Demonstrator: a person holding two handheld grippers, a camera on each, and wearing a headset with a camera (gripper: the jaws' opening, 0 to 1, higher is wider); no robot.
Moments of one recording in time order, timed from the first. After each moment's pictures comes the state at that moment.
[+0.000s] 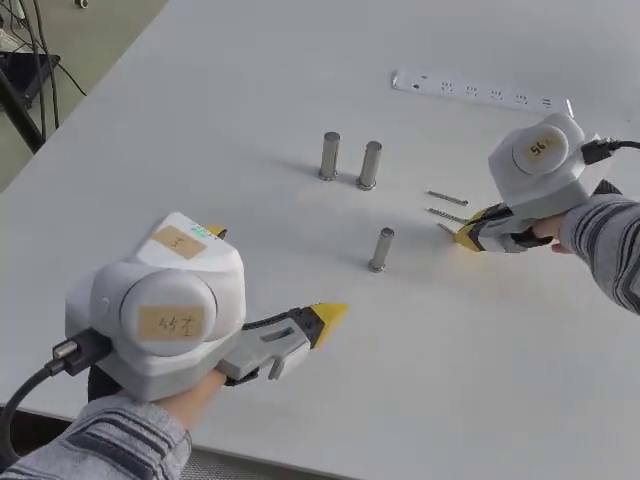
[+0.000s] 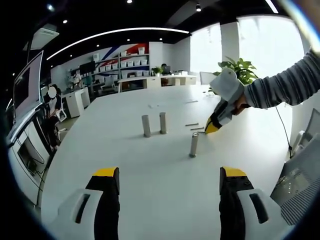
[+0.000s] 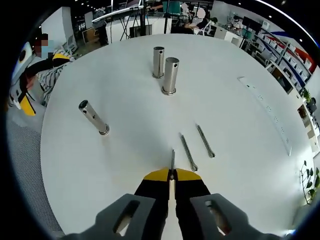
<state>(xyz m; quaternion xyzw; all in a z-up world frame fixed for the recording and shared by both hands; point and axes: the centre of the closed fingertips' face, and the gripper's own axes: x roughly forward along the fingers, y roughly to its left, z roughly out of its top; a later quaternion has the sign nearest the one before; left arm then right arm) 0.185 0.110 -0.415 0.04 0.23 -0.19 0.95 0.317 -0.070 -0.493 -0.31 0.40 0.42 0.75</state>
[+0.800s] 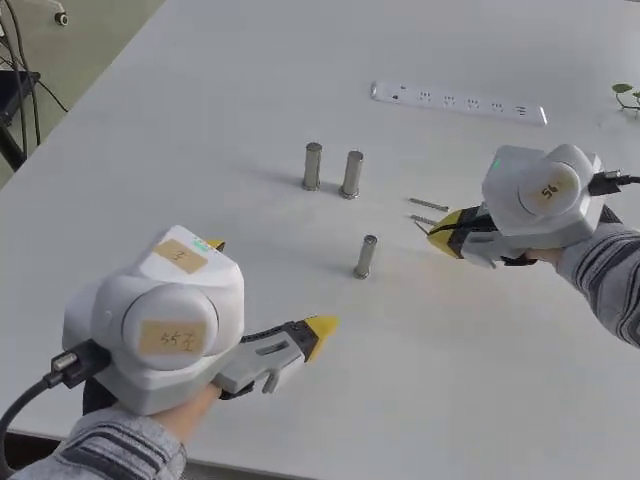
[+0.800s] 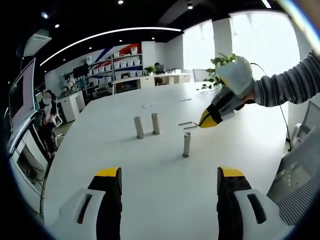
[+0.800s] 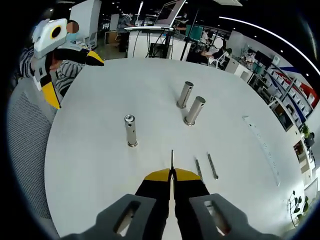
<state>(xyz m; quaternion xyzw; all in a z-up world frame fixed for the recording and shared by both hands) 0.182 0.095 -0.412 0.07 0.23 -0.21 0.95 0.283 -0.042 -0.449 -0.33 0.26 0.49 0.76</state>
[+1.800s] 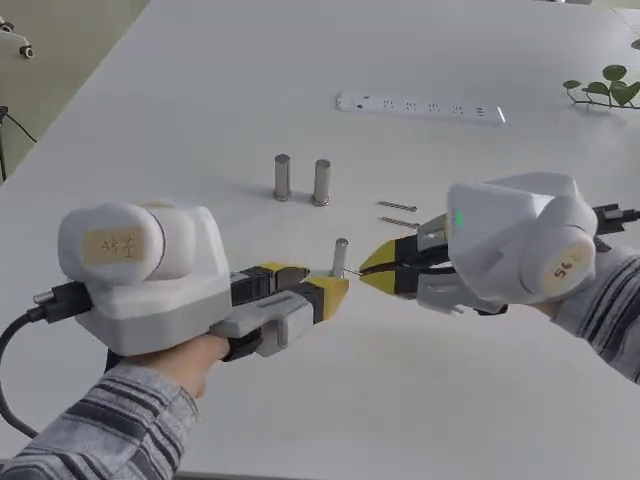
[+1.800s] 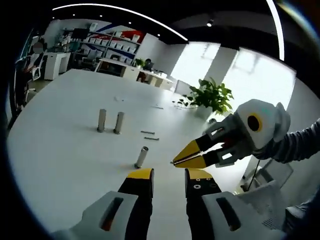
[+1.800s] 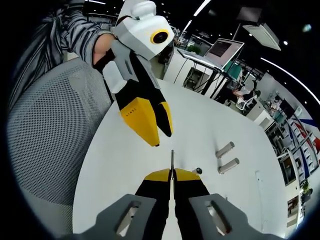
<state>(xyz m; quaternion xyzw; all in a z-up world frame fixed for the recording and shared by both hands) 0.177 0.035 -0.385 -0.15 0.27 -0.31 0.90 0.187 0.009 -0.403 -0.39 0.13 0.60 0.69</state>
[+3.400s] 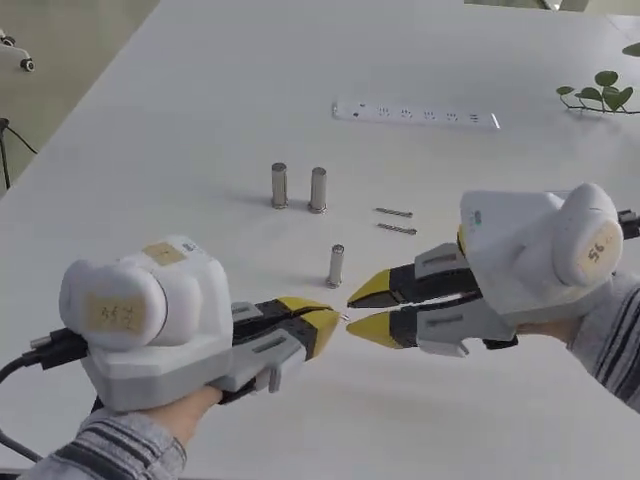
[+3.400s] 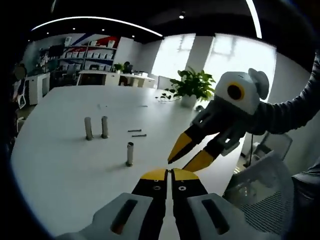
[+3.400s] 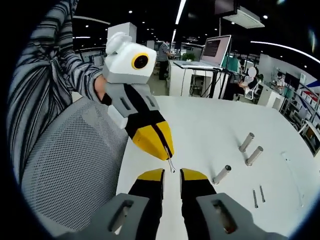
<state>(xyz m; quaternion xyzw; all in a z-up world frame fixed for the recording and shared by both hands) 0.148 0.023 -0.391 -0.04 0.24 -0.38 0.89 0.147 0.011 -0.399 -0.23 0.21 0.65 0.70</state>
